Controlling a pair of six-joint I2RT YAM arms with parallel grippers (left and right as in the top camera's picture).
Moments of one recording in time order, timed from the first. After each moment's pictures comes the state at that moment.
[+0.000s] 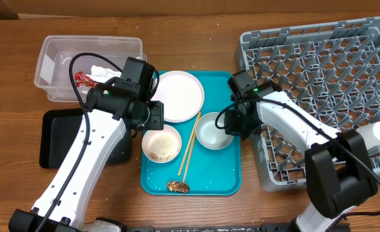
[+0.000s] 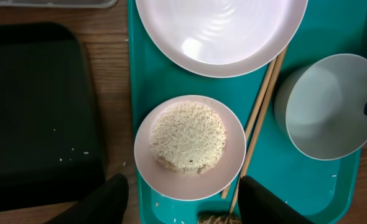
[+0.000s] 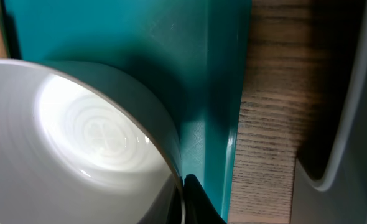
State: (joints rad) left arm -0.32 1.48 1.34 -1.15 0.02 -0.32; right arm 0.43 1.84 1.23 -0.91 -0.17 0.47
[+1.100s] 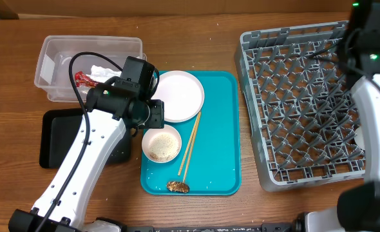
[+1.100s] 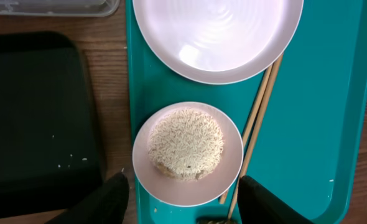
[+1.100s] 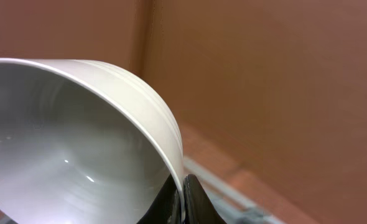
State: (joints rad) left arm -0.32 1.48 1.34 -1.13 0.02 -0.32; right arm -0.12 1.66 1.61 -0.48 0.91 0.16
